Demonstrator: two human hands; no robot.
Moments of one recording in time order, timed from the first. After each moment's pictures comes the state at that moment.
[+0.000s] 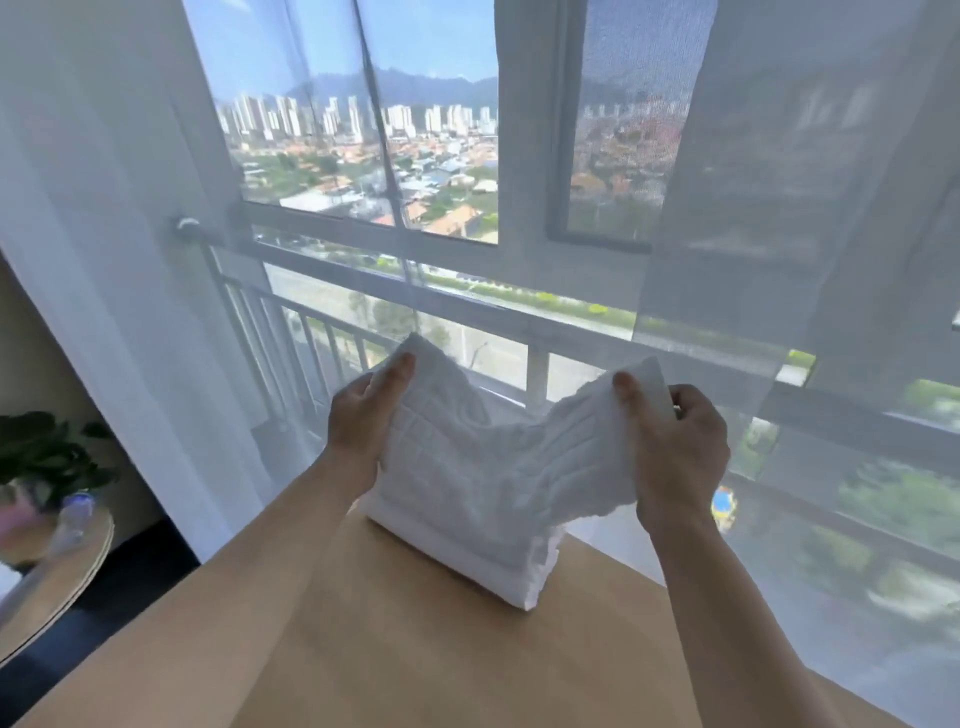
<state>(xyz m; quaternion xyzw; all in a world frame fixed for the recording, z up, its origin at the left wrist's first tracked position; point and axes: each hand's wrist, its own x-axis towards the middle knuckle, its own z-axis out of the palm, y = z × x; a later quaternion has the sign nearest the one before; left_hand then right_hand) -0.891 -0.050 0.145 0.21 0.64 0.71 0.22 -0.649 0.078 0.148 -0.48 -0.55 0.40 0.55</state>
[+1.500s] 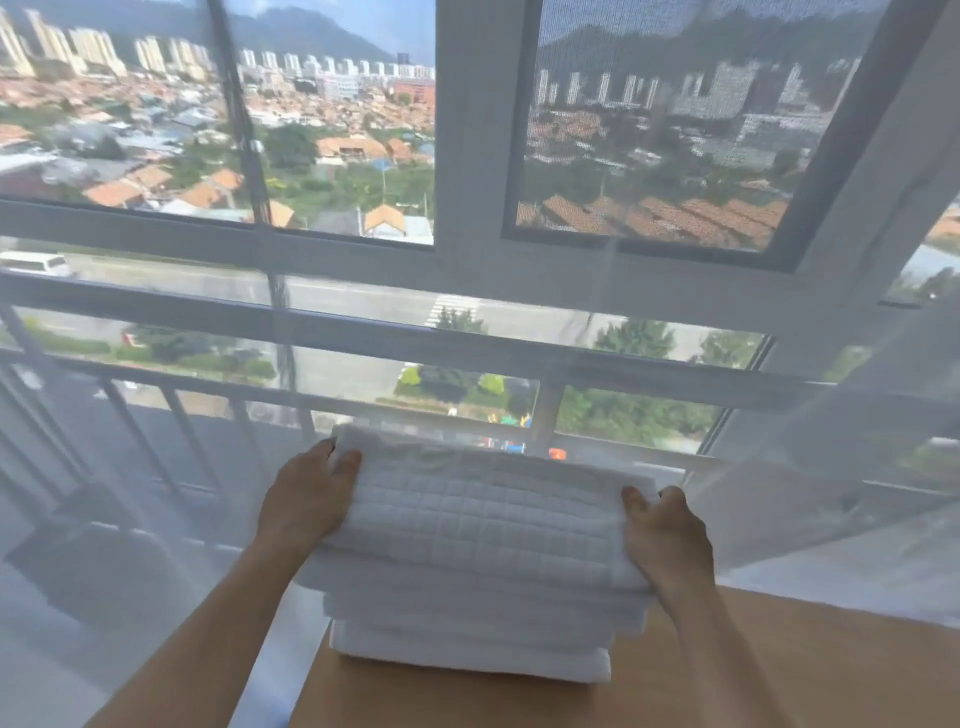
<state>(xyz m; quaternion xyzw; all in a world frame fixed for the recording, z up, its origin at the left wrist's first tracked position) -1.146 0.070 0.054 0.48 0.80 0.31 0.16 -0.786 0.109 0.057 -0.78 -0.51 0.26 0.25</state>
